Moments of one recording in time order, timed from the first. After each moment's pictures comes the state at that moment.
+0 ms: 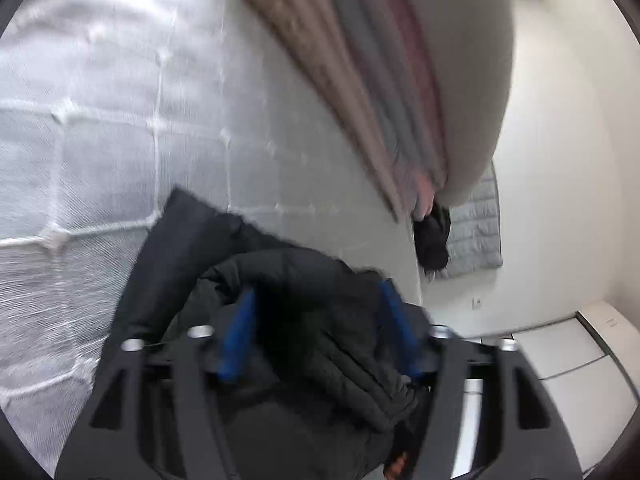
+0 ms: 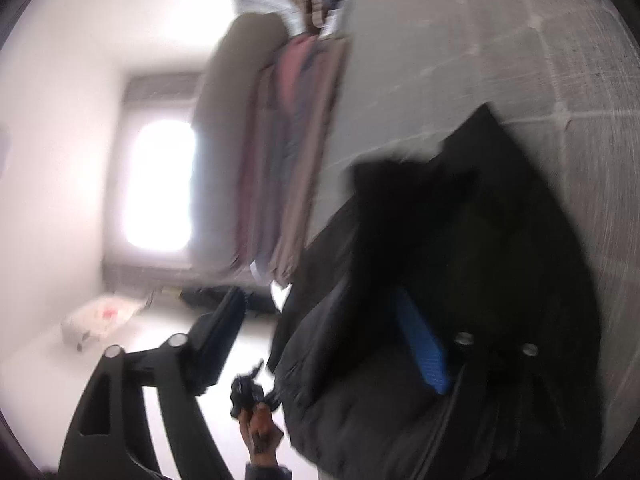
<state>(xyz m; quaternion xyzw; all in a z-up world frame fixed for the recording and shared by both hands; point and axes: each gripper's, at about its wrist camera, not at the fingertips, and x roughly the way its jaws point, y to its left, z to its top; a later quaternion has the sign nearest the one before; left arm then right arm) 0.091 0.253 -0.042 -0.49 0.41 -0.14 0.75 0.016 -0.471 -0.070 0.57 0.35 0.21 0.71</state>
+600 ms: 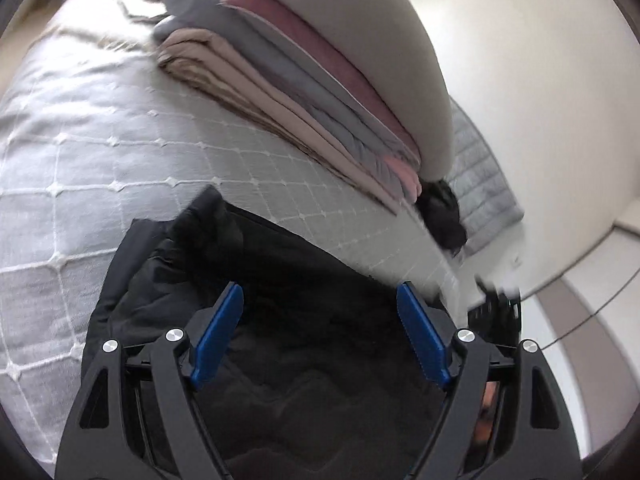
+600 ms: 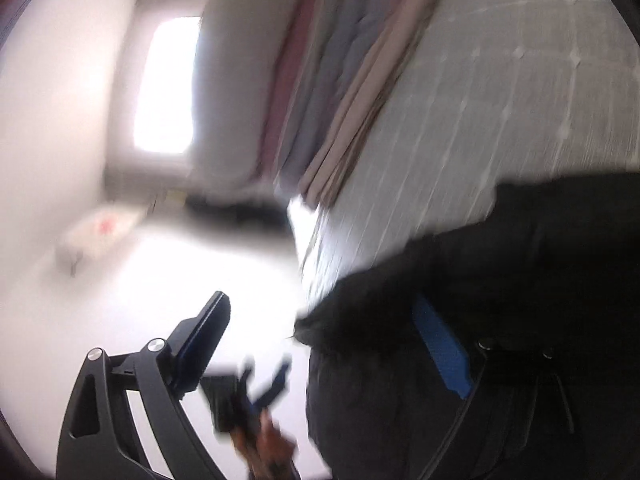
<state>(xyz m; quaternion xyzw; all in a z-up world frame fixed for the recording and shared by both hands) 0.032 0.190 0.027 -0.32 0.36 -0.16 0.86 0.175 -0.303 -0.041 0.50 0.44 0.31 0.67</state>
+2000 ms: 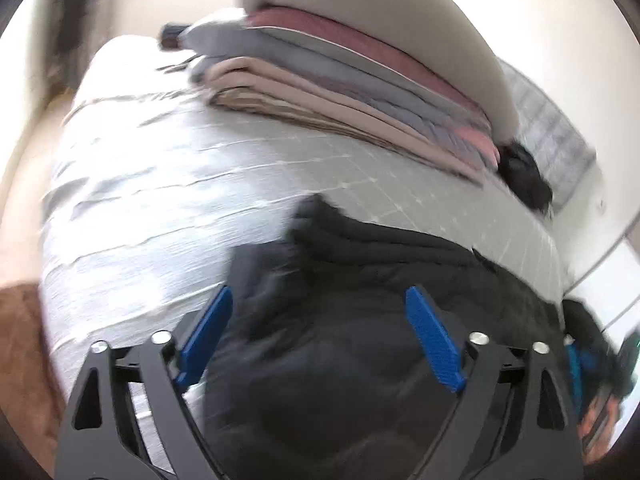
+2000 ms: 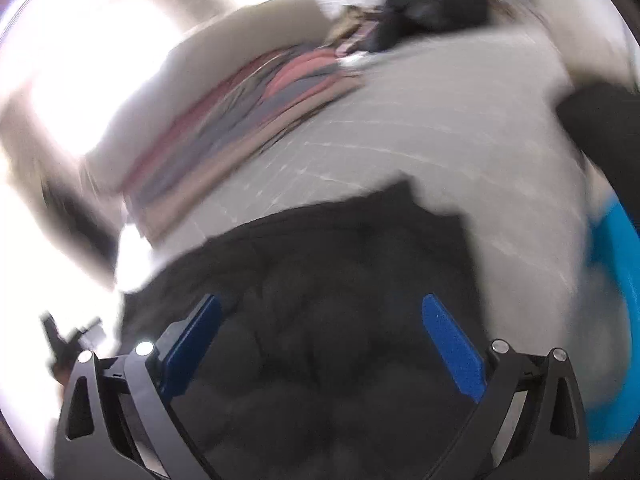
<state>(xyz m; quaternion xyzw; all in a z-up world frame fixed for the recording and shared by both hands) 0.031 0.232 0.006 -0.19 0.40 -0.04 0.90 -0.036 -0.455 -0.027 0.31 0.39 0.07 0.87</state>
